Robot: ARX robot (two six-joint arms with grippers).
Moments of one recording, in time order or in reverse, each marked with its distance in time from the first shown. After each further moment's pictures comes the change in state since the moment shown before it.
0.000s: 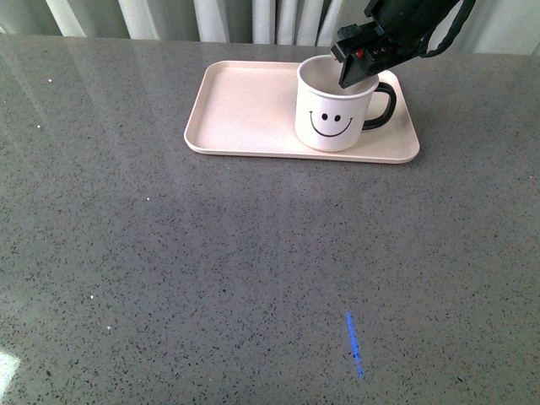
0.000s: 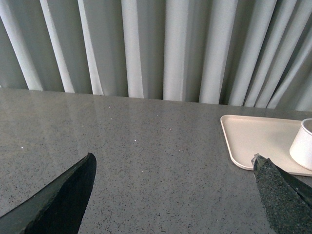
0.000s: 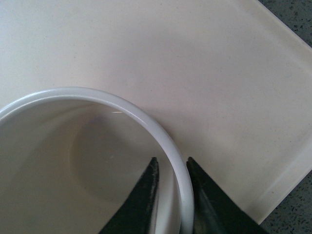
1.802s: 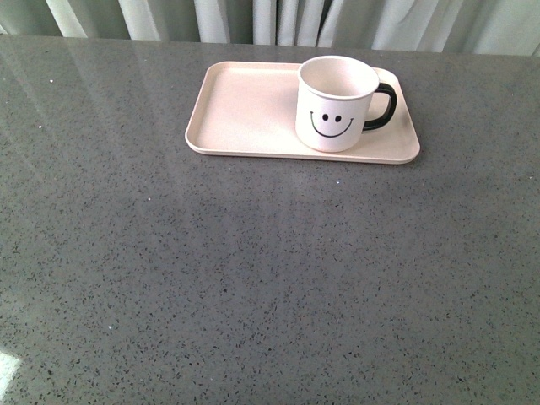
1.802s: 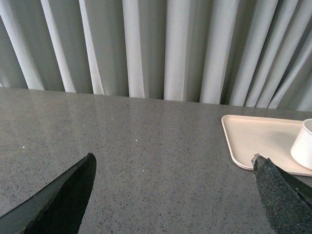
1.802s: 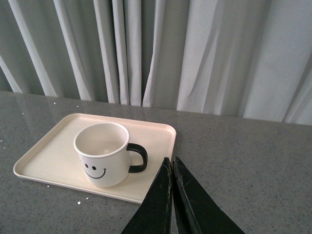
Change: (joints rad) left arm 0.000 0.000 0.000 0.000 0.000 0.000; right arm -0.091 -1.150 -1.865 1.744 0.176 0.407
